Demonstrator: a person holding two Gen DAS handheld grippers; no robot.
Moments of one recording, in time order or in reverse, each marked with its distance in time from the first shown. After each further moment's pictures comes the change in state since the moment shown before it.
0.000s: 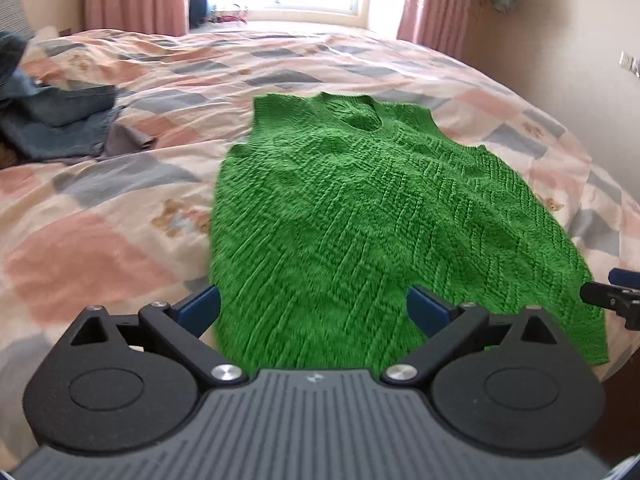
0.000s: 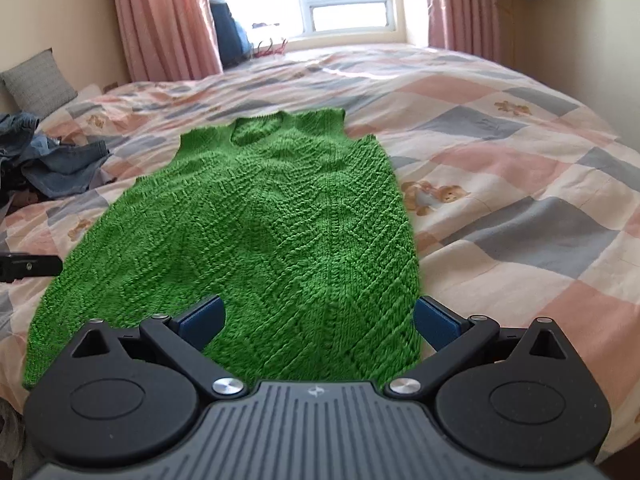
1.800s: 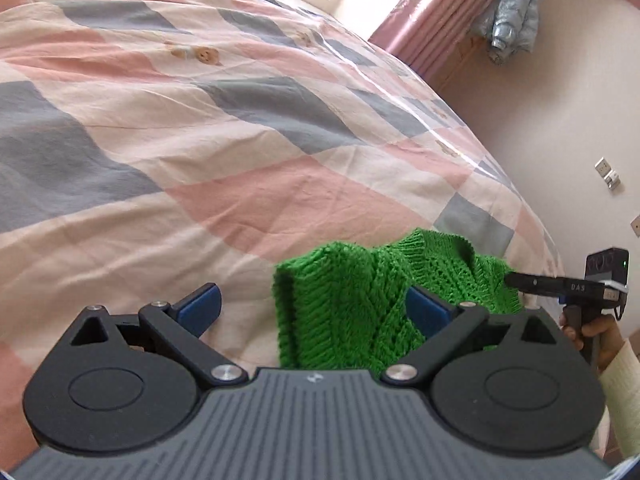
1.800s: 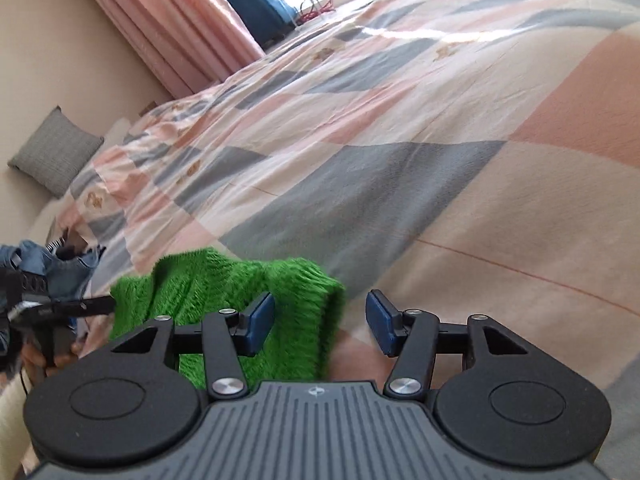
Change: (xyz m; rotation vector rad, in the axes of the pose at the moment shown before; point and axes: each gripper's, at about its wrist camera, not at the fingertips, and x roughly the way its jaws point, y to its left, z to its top) left arm 0.338 0.160 0.218 -0.197 0.084 -0.418; right arm 0.354 -0.114 0.254 0.164 0.150 0.406
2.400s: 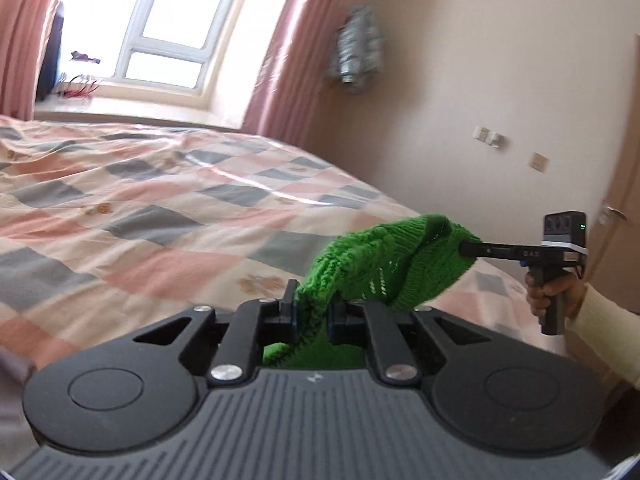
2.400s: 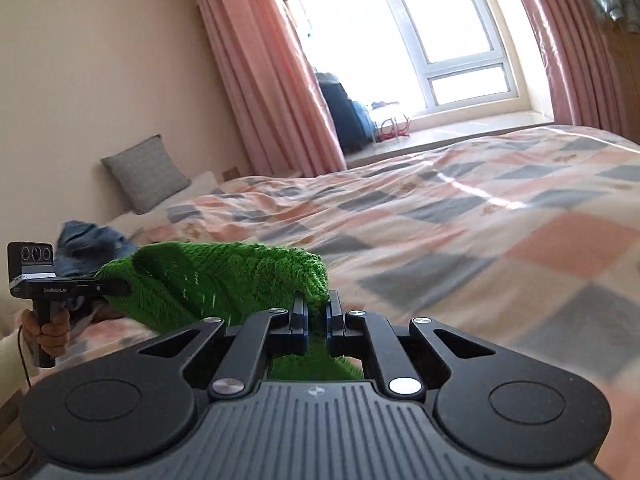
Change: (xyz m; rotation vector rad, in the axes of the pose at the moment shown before) left arm -0.255 -0.162 -0.129 0.385 -0.240 -0.178; right arm -0.258 0.119 -0.151 -0.293 -0.320 0.074
